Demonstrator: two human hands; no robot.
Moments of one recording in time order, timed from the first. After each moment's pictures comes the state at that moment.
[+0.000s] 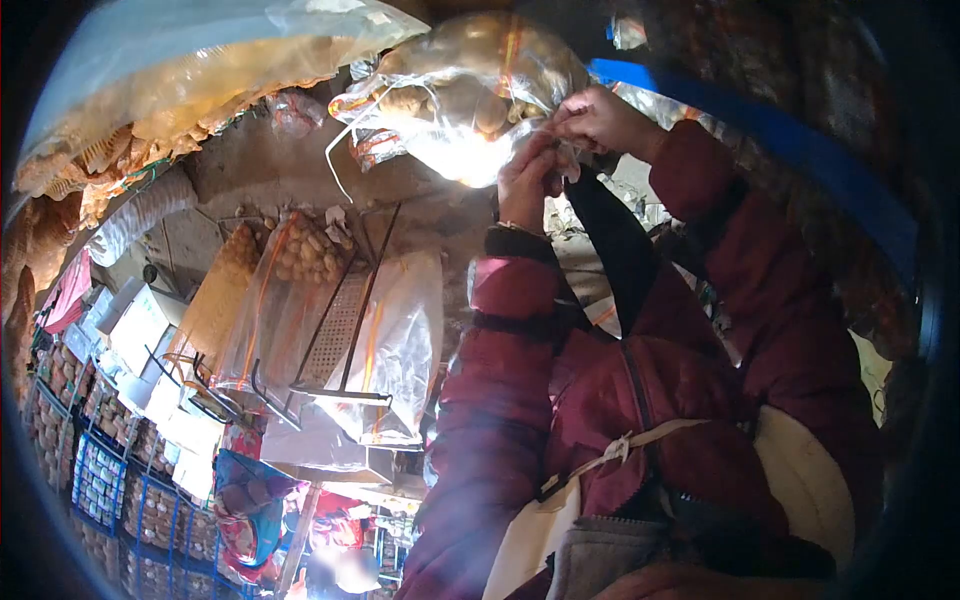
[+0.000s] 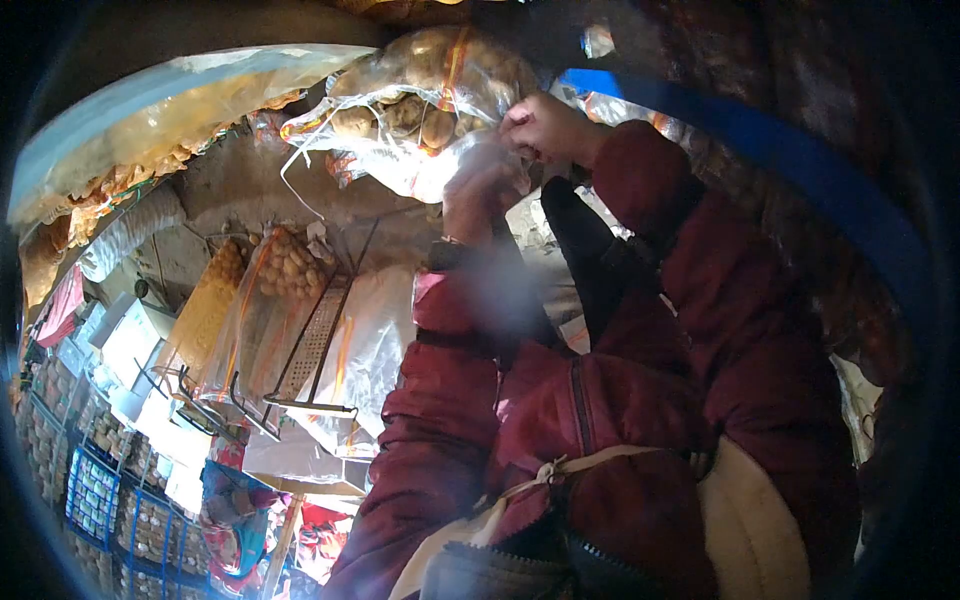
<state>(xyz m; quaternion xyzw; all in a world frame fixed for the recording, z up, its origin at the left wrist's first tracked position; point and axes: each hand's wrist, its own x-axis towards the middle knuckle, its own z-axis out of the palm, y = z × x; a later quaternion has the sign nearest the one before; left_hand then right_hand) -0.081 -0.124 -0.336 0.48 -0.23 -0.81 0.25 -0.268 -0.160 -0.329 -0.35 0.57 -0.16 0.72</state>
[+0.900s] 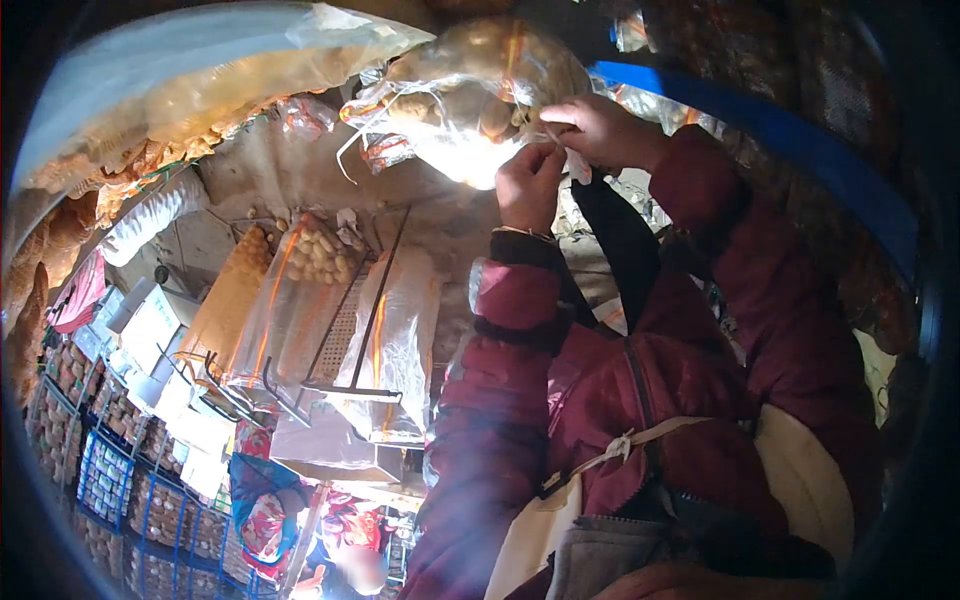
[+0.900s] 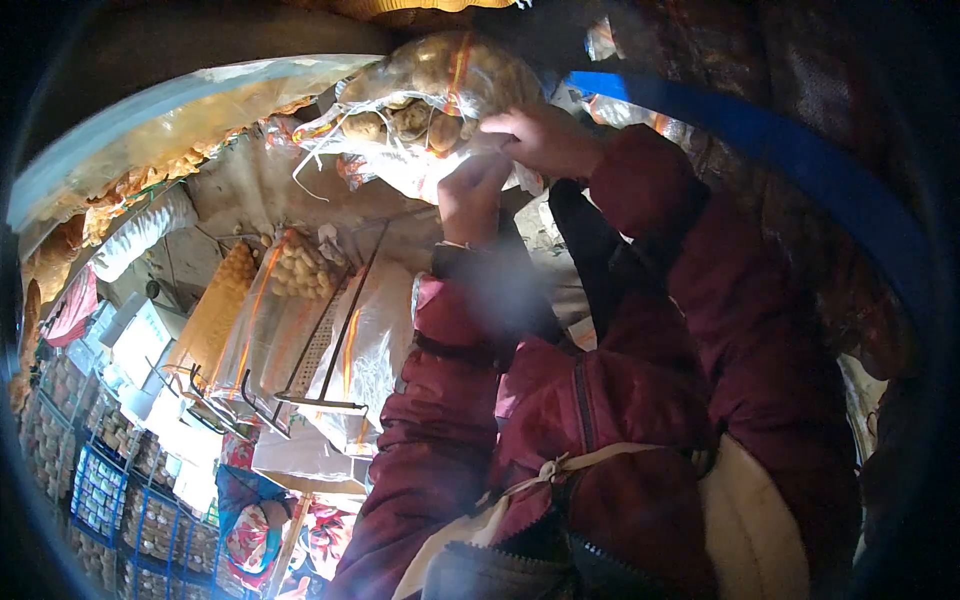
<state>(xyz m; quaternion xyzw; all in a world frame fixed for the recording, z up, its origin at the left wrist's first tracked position) -0.090 -0.143 -0.288 0.57 -0.44 -0.65 0.24 -0.258 -0.153 -0.320 -0.67 0.54 -0.20 0.47</state>
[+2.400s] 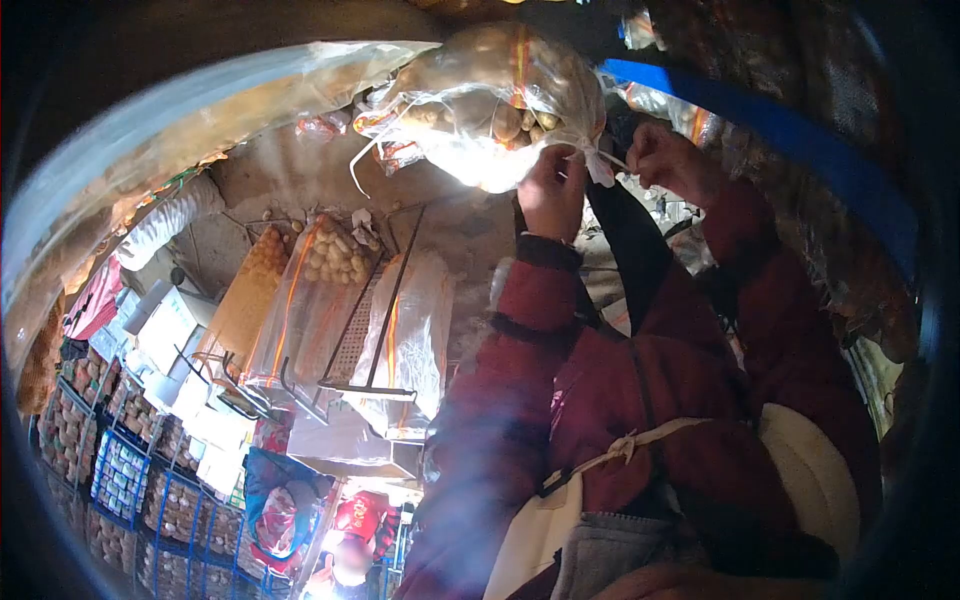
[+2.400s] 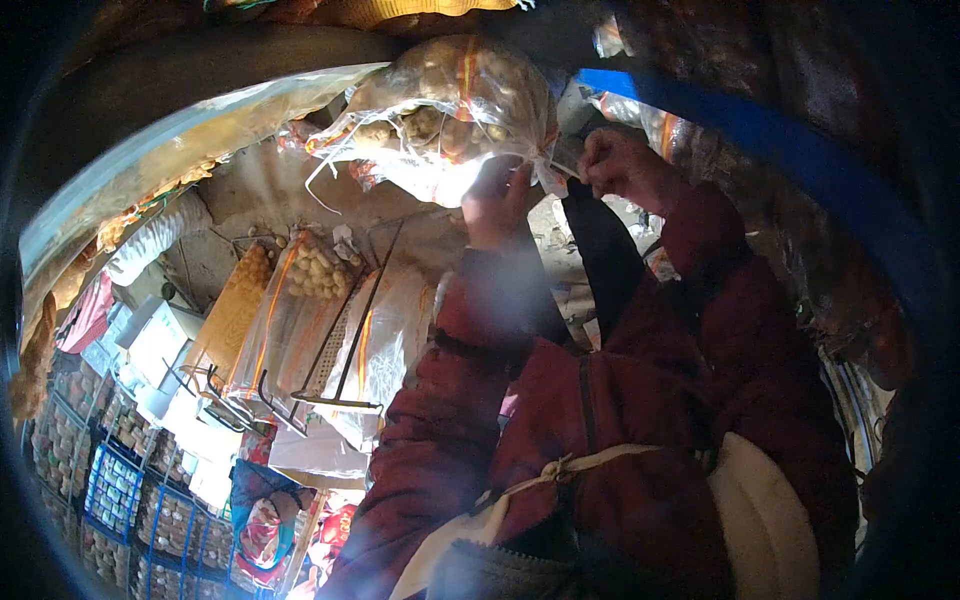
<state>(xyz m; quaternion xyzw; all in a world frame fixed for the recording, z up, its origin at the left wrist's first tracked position) -0.102 -0.128 -0.298 0.60 -0.56 -0.54 0.18 -0.312 -0.083 -0.296 -0.03 0.49 -0.34 0.81</state>
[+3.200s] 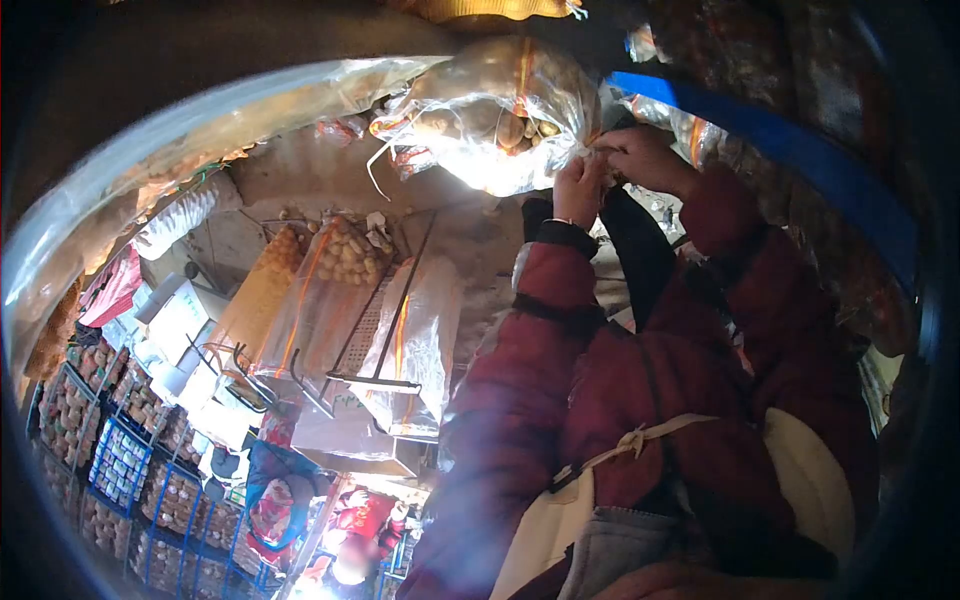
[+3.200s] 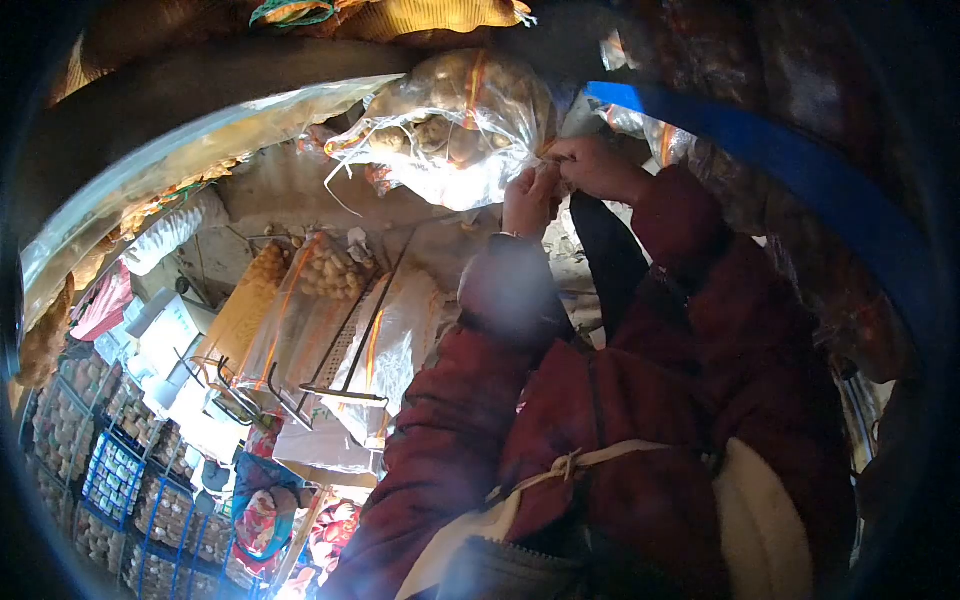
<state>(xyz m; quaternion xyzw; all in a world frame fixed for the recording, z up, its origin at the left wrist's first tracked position) -0.130 -0.115 -0.317 0.56 -0.26 -0.77 0.15 -0.285 -0.112 -0.308 -0.42 0.62 -0.21 0.63</state>
